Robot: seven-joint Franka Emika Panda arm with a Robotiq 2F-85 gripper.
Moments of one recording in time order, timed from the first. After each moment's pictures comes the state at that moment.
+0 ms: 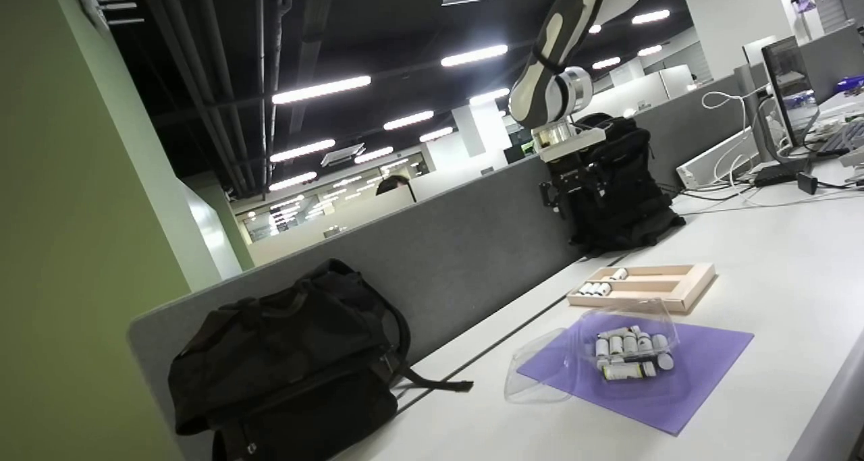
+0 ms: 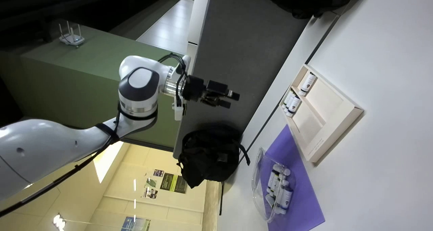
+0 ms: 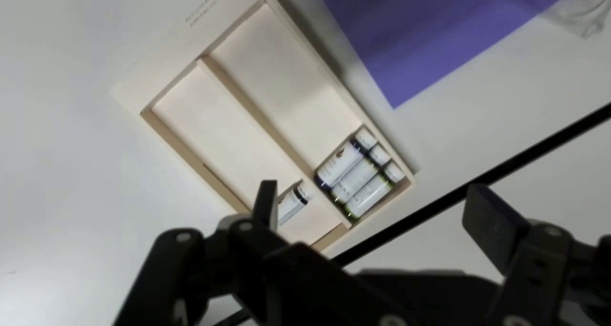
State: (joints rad) arm -0.04 0.48 -0.10 -1.65 0.10 2.10 0.42
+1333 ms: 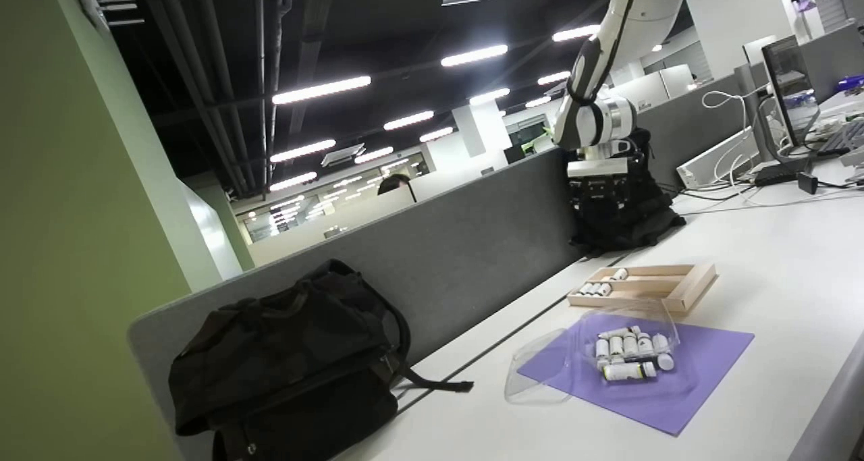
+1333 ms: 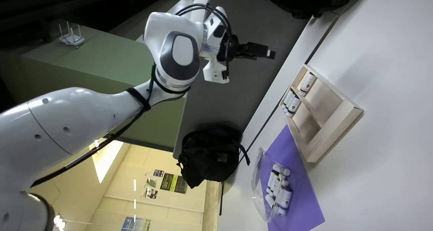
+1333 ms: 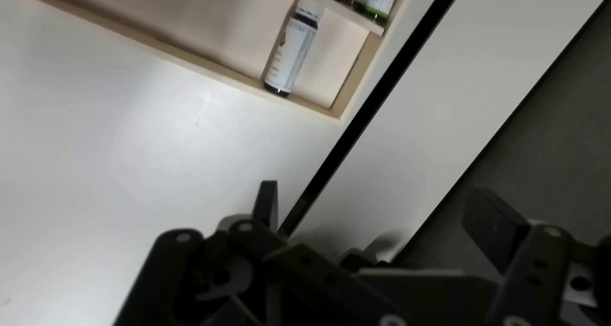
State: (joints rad) arm -0.19 0.69 -0.14 -1.56 0.37 2.51 0.47
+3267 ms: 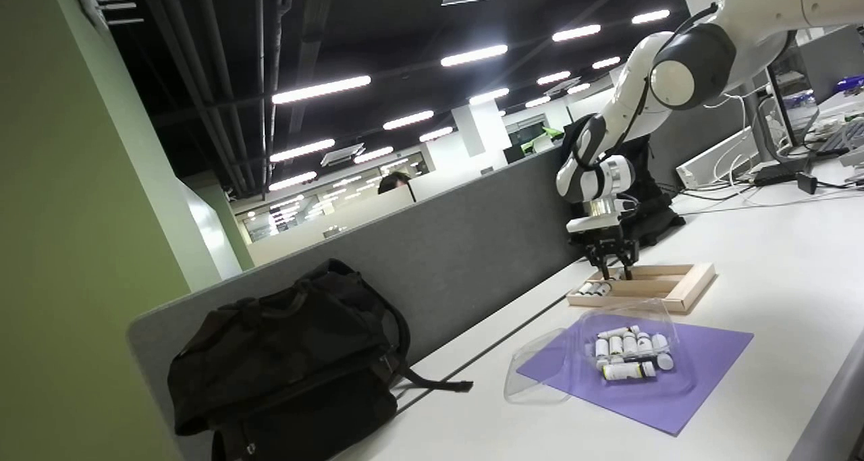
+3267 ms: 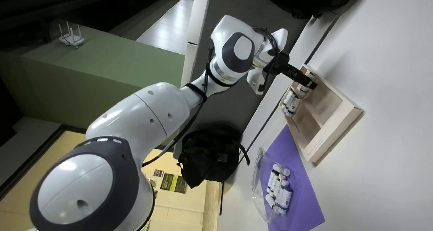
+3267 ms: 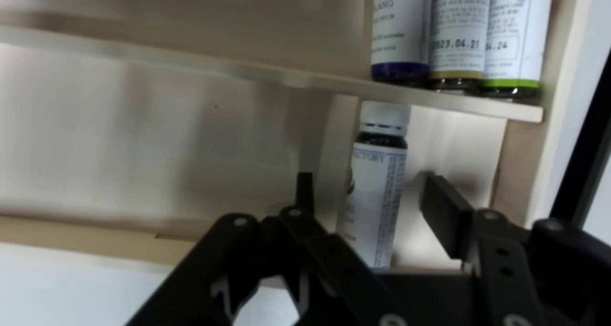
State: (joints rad) arm -0.23 1.18 -0.14 -1.02 0.39 2.08 0.83
